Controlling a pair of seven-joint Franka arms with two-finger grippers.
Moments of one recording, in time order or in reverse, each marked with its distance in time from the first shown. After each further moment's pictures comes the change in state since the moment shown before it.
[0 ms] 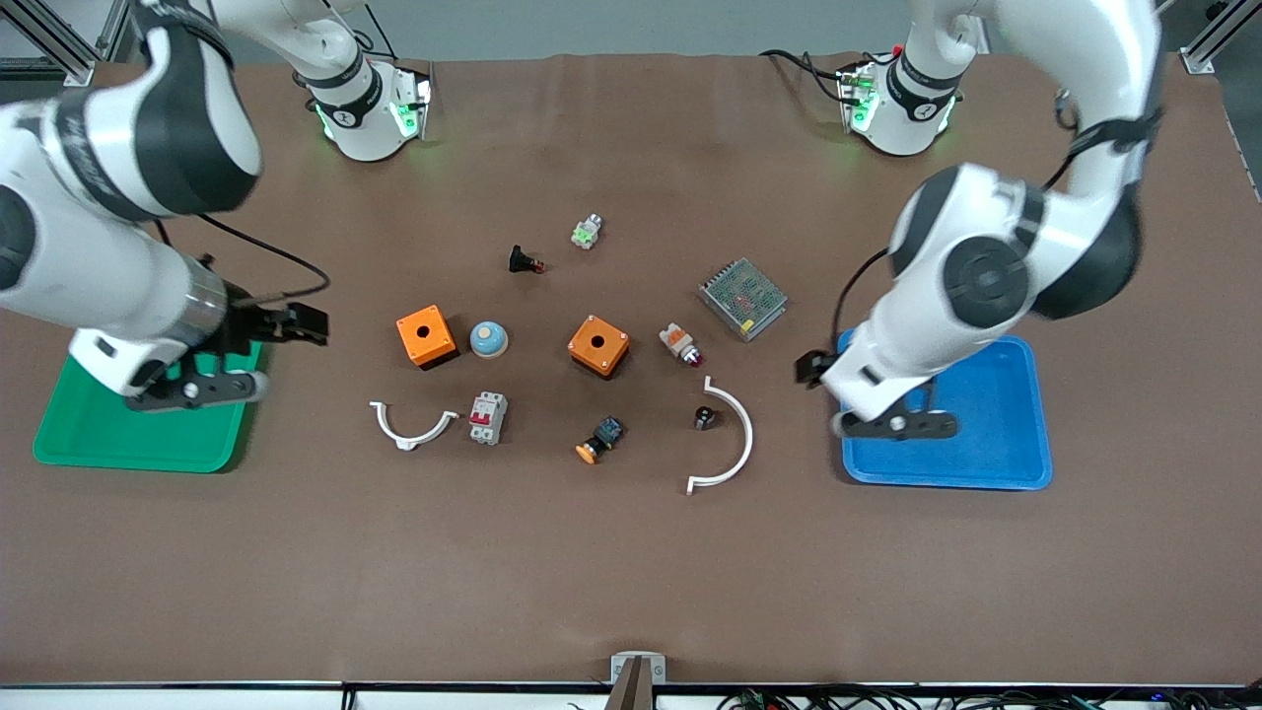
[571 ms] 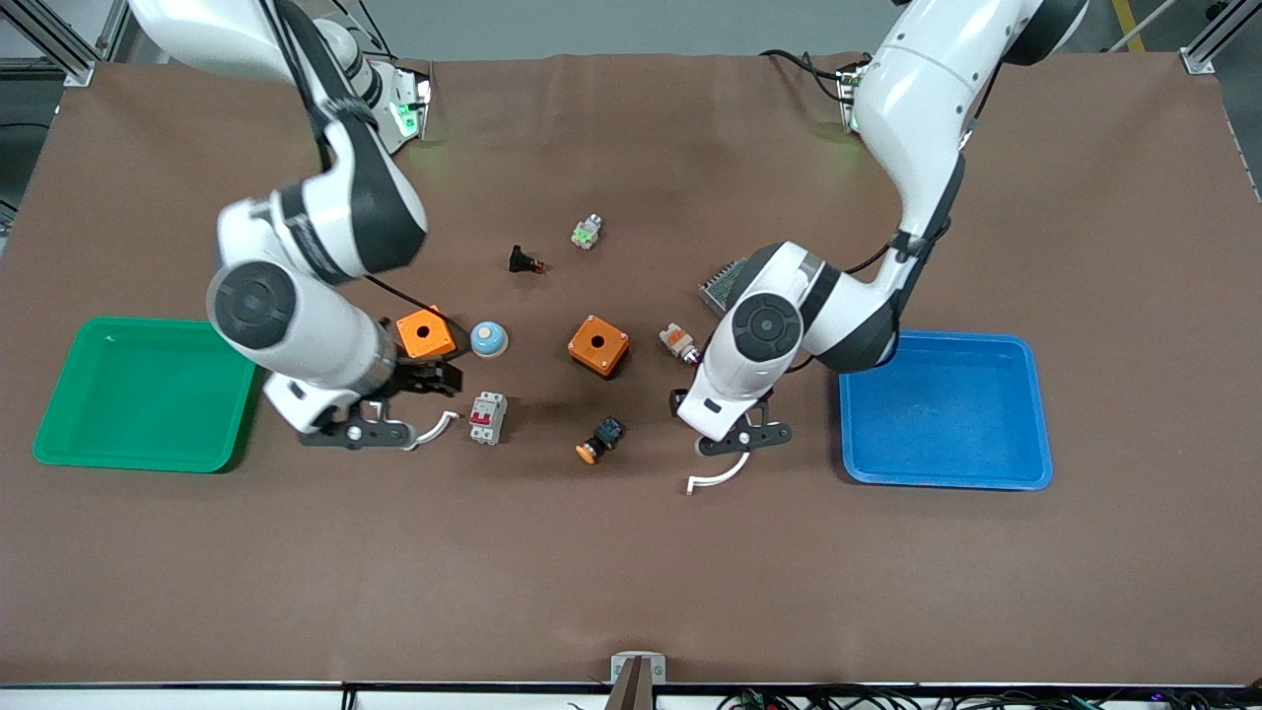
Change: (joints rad) left arm -0.166 0.256 0.004 0.021 0.000 0.291 -0.296; right arm 0.158 0.194 0.003 -0.032 0.057 0.295 0.224
